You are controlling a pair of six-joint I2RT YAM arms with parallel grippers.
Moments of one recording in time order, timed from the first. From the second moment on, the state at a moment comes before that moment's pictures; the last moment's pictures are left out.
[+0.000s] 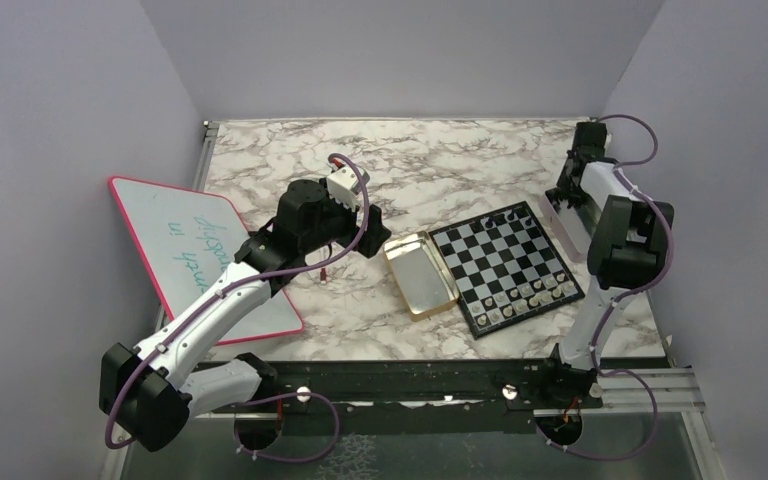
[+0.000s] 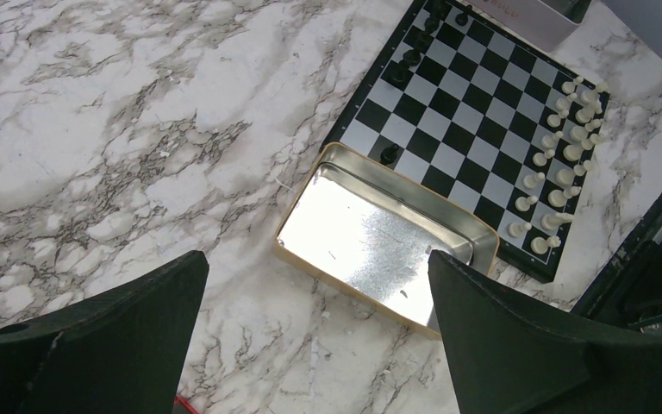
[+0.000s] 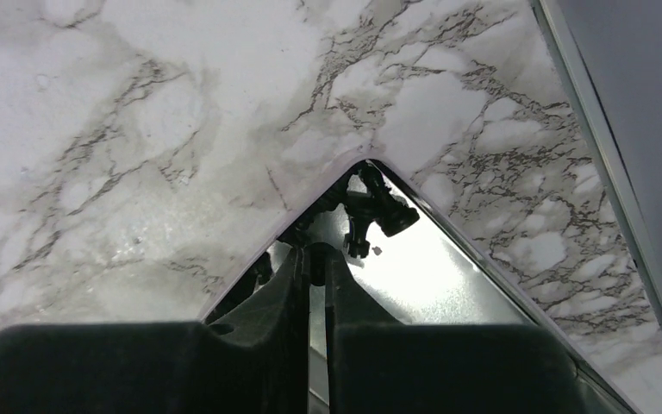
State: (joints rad) left arm -0.59 1.10 0.92 -0.19 0.21 -0.12; right arm -0.18 2.02 1.48 -0.34 0.26 0.19
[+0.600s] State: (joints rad) left arm -0.59 1.10 0.92 -0.19 0.20 -0.12; right arm -0.09 1.72 1.38 -0.44 0.26 0.24
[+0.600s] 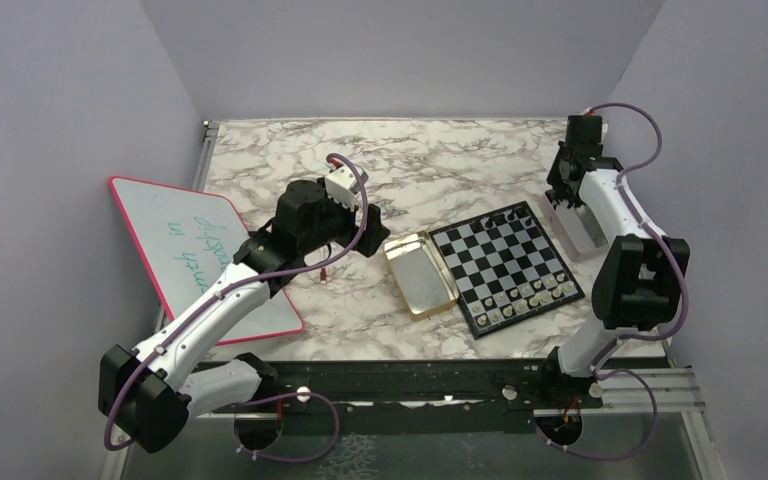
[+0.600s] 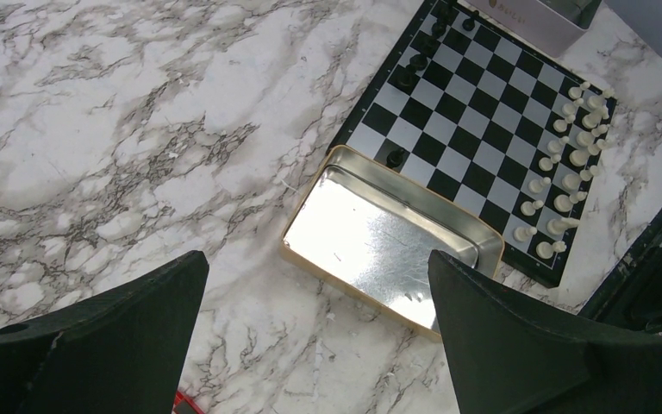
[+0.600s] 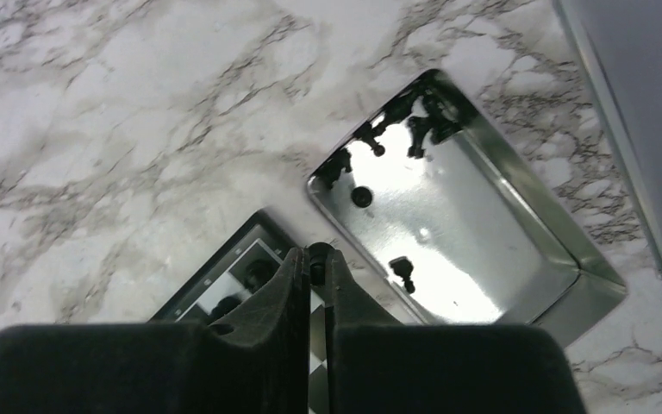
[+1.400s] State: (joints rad) left arm -0.59 1.09 0.91 -0.19 0.20 -0.12; right arm 0.10 1.64 1.18 -0.49 0.18 0.34
